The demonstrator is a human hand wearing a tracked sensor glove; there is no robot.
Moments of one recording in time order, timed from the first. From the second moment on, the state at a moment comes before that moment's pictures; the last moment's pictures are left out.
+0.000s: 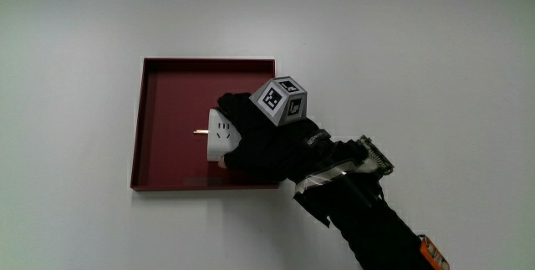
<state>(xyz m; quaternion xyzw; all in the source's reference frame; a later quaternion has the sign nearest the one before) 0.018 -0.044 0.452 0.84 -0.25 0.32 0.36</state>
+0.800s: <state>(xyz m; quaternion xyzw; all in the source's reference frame) 0.008 -0.035 0.497 0.84 -0.22 0.29 0.41</state>
